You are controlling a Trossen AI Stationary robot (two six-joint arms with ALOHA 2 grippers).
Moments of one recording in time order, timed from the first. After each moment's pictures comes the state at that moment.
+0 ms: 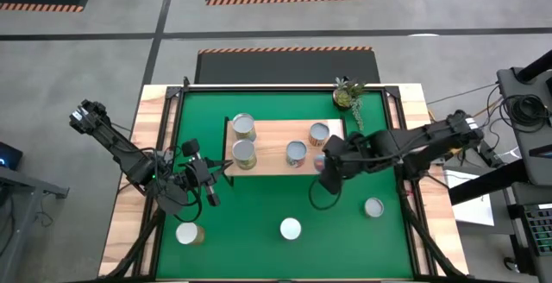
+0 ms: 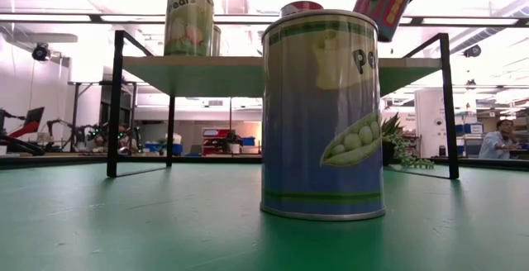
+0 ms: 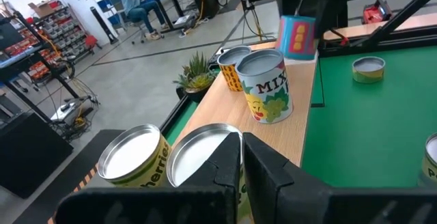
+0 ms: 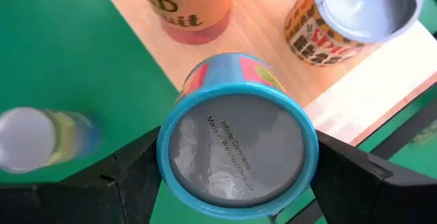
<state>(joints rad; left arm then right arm) -0.67 1.12 0.99 -0.49 -1.11 -0.26 0.27 1.48 1.52 -1.25 0.30 0.84</state>
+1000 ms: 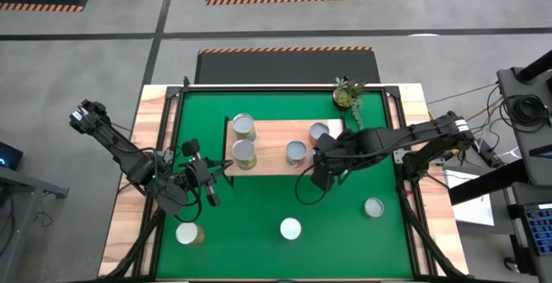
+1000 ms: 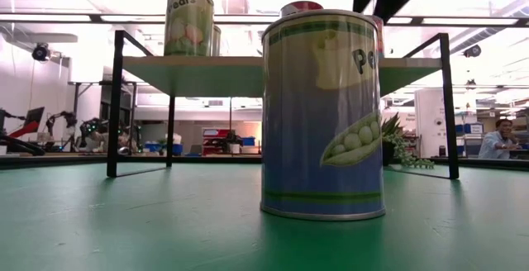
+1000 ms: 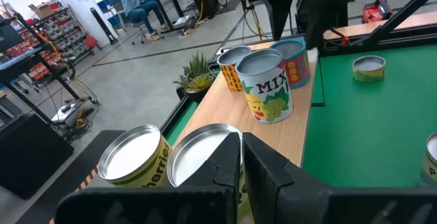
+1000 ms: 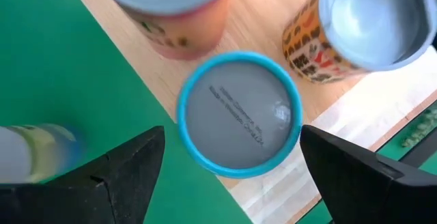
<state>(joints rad) -0.67 1.11 0.99 -0.49 -1.11 -0.25 0.23 1.56 1.58 -1.27 0.29 0.81</state>
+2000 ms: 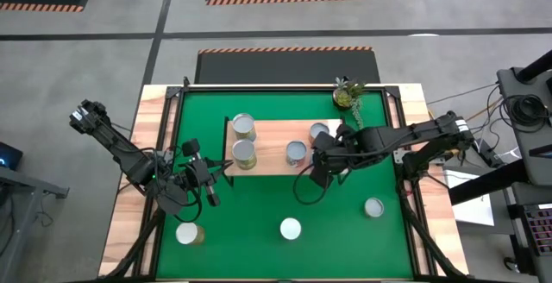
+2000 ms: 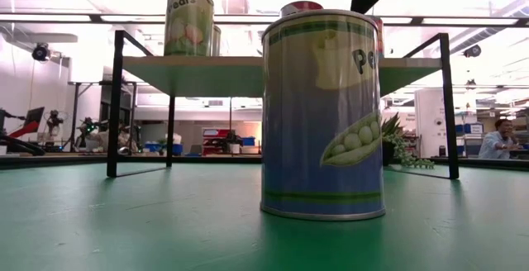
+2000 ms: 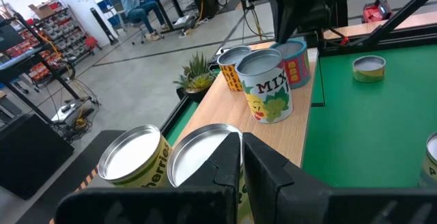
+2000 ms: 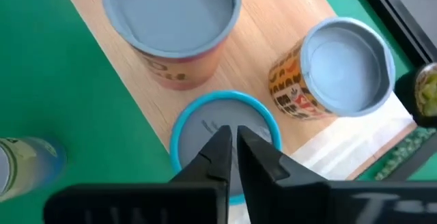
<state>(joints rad) -0.67 1.11 0.99 -0.49 -1.11 -0.25 0.23 1.57 1.60 -1.24 0.38 0.70</state>
